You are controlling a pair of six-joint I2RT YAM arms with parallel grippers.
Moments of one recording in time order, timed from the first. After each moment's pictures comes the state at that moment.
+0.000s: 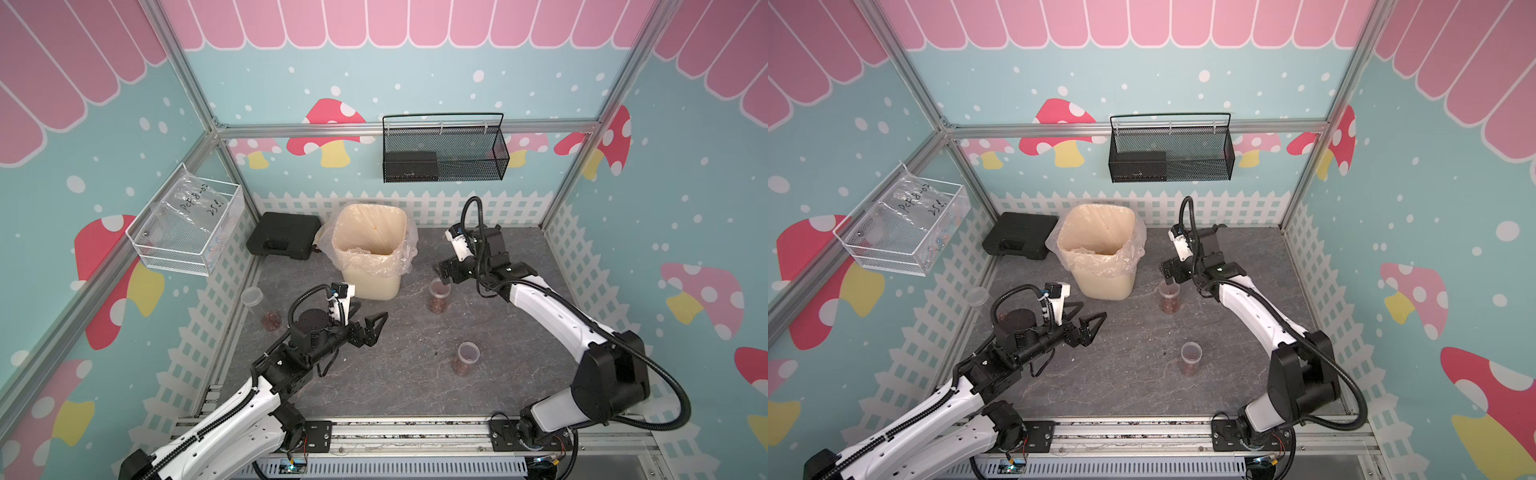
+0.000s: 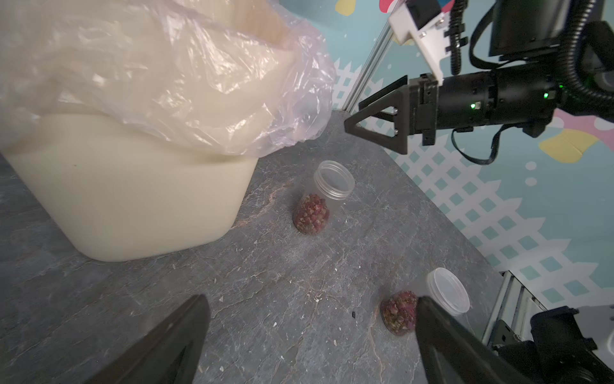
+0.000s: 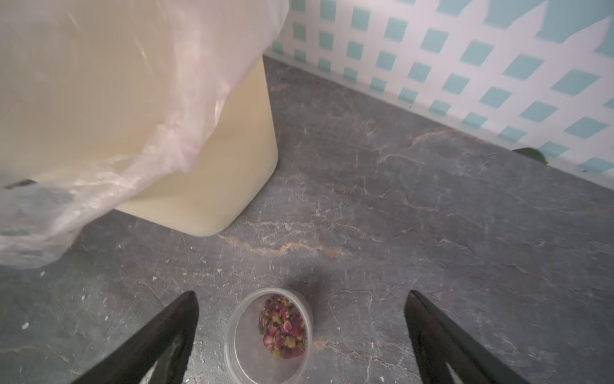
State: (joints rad) left arm -0.64 0.78 0.51 0.00 0.11 -0.39; right arm 0.40 1.57 1.25 -0.39 -0.13 -0.07
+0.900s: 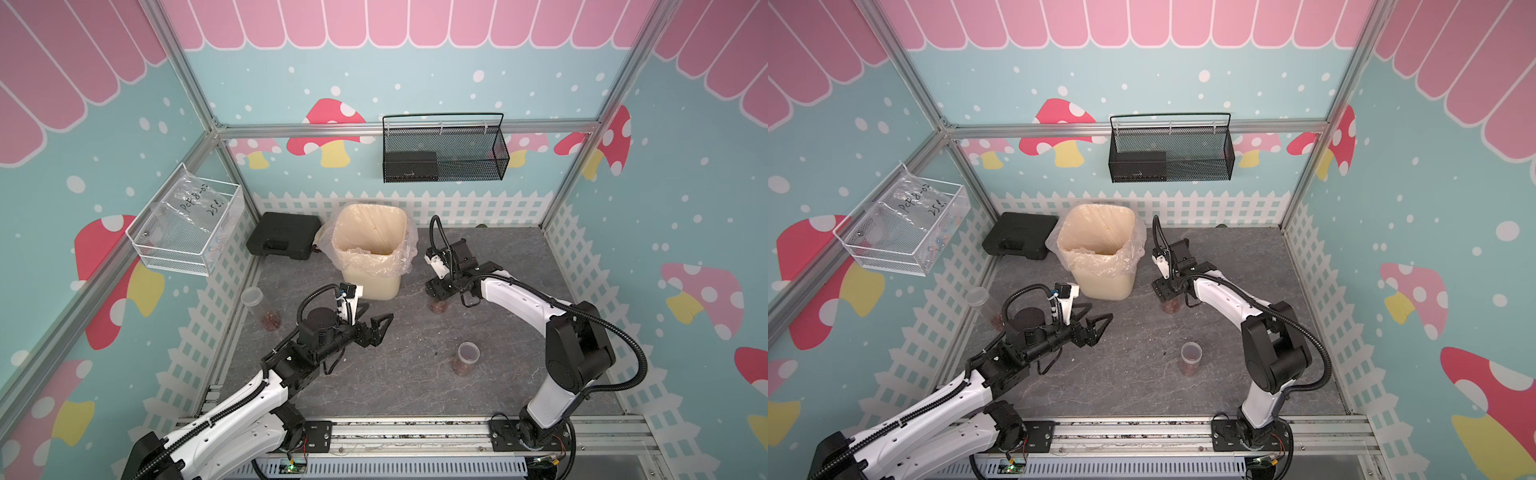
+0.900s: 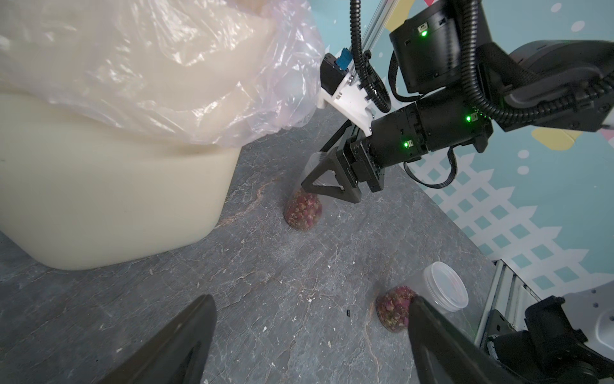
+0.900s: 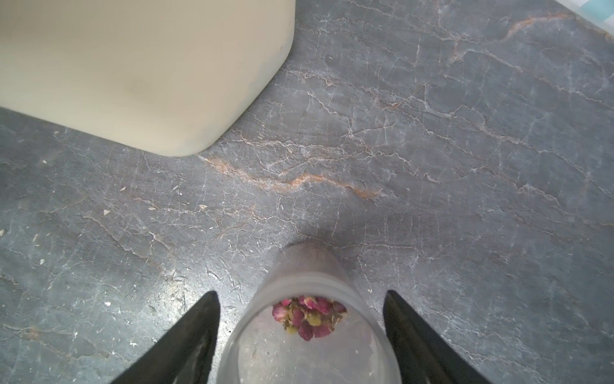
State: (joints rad) left arm -0.65 0.85 0.50 0.07 0.14 -0.39; right arm 0.49 1.72 1.28 -0.53 -0.04 -0.10
